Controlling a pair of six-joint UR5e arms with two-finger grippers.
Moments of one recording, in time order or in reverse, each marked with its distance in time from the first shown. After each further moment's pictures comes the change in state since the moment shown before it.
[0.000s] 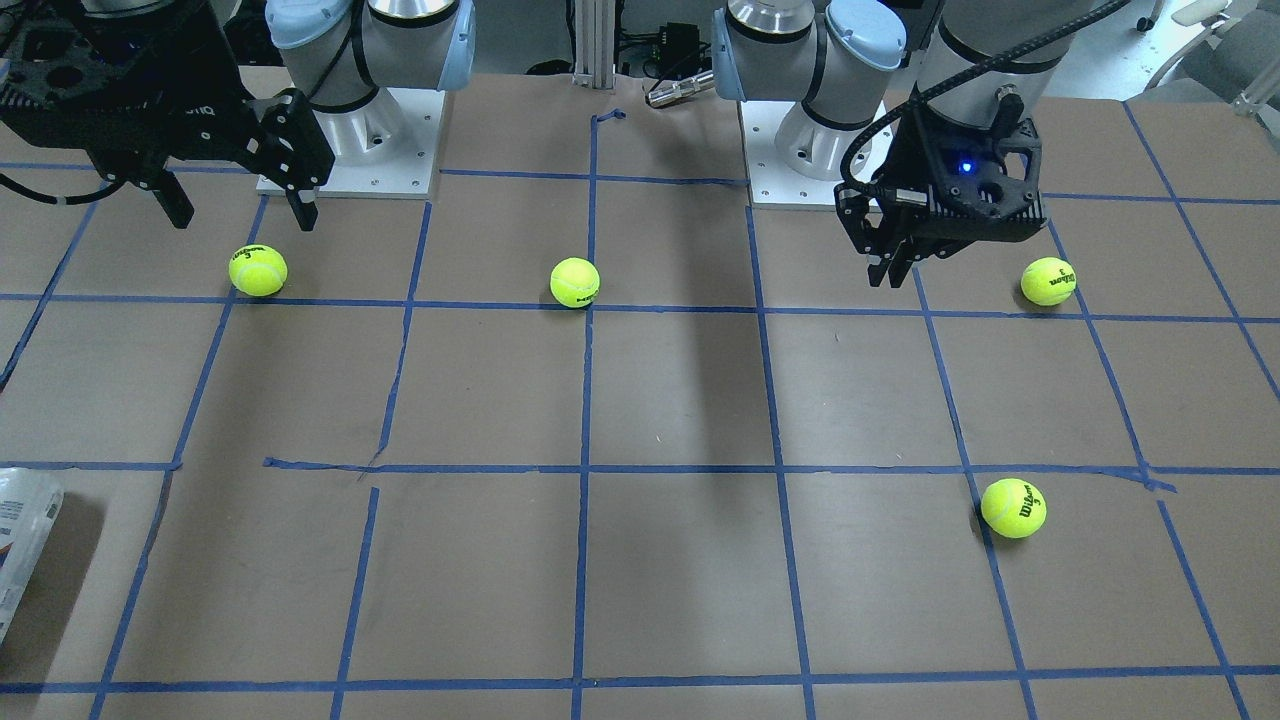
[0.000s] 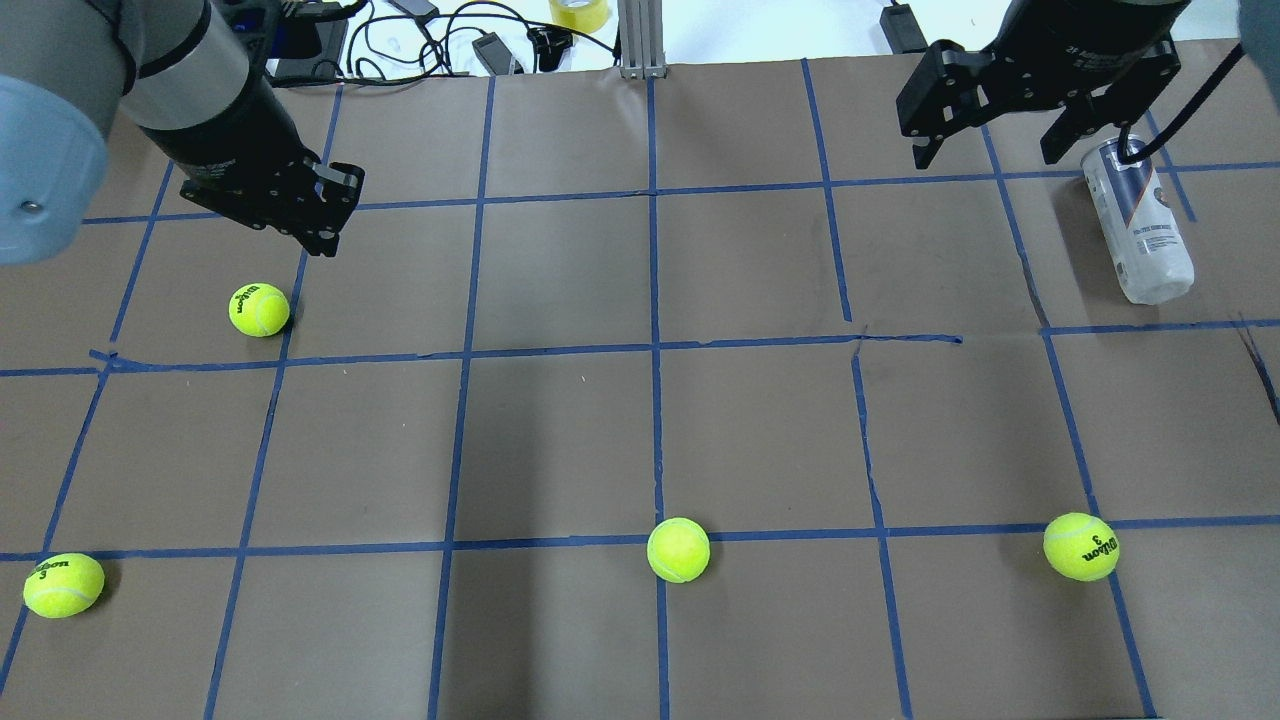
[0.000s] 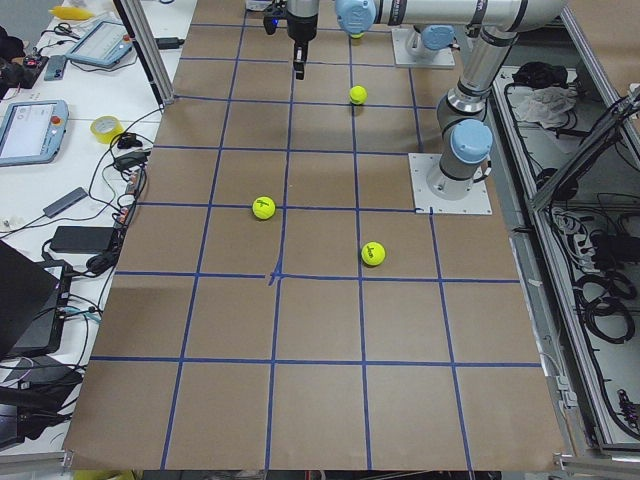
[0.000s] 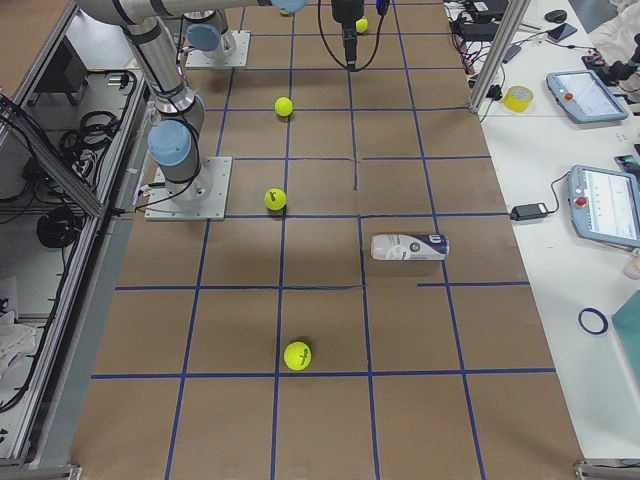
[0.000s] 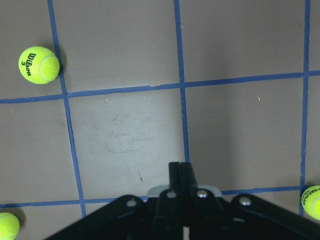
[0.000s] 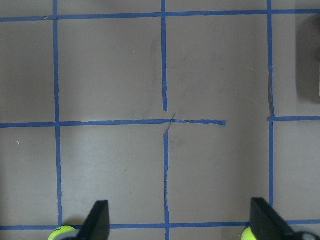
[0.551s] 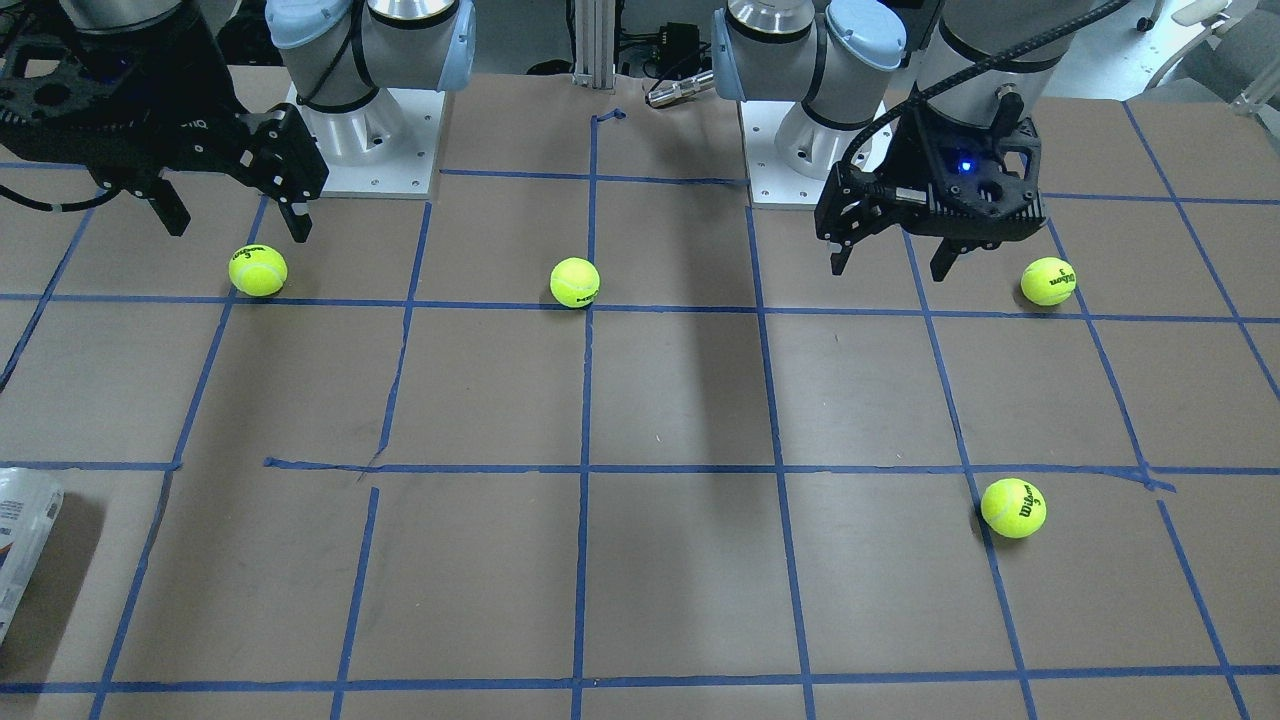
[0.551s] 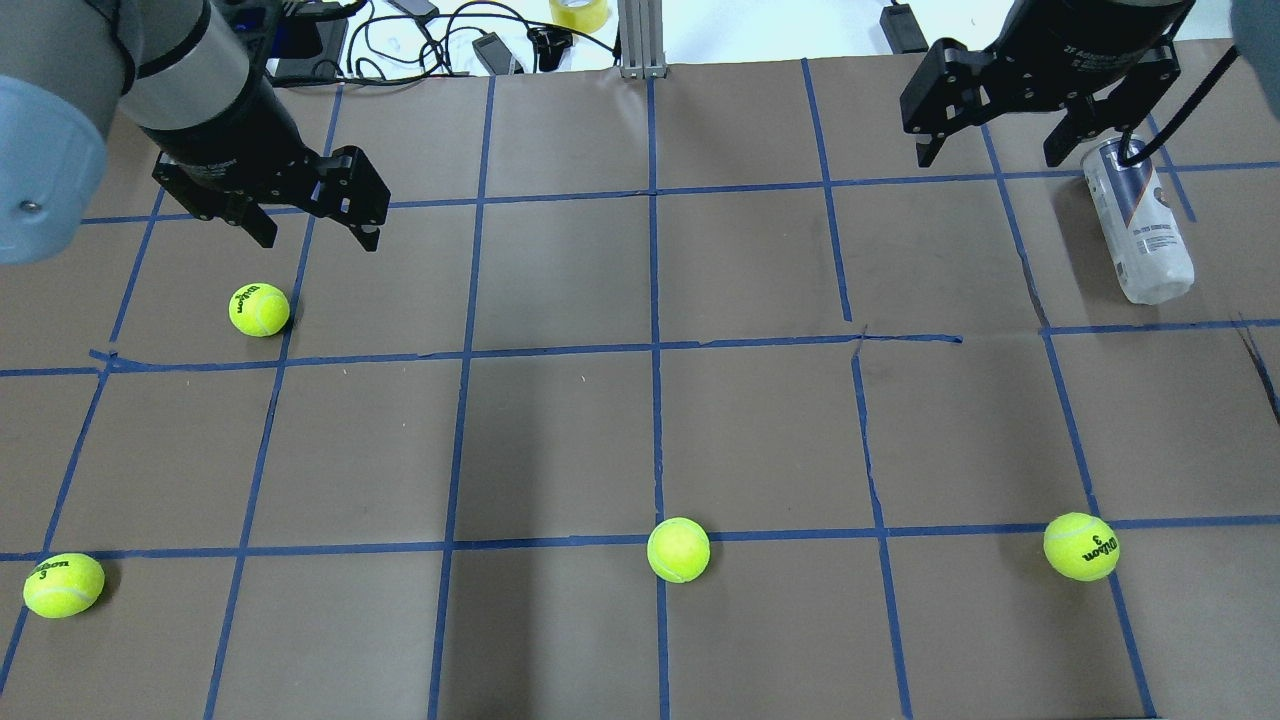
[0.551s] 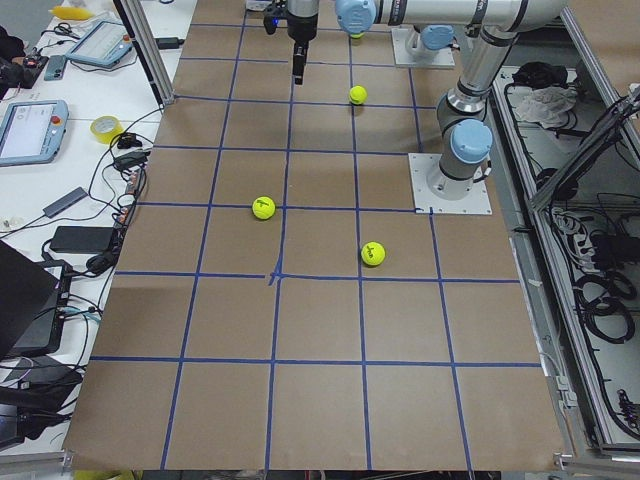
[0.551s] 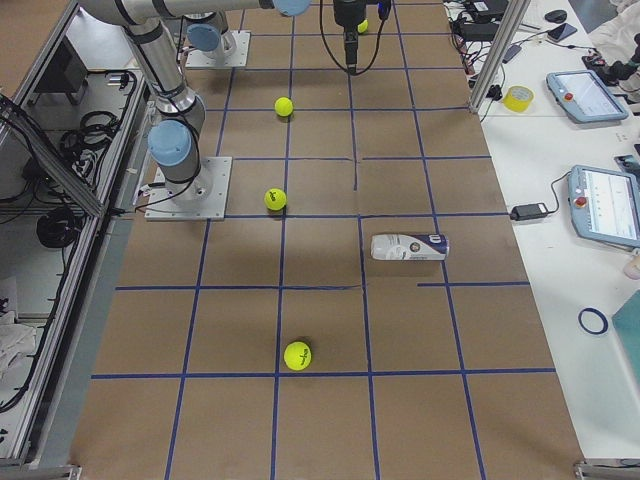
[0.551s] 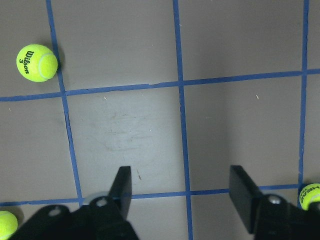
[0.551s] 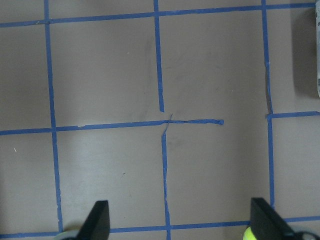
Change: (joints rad) left arm 0.002 0.001 0.001 0.000 -0.004 0.000; right arm -0.009 0.018 -0.005 -0.007 -0.013 0.025
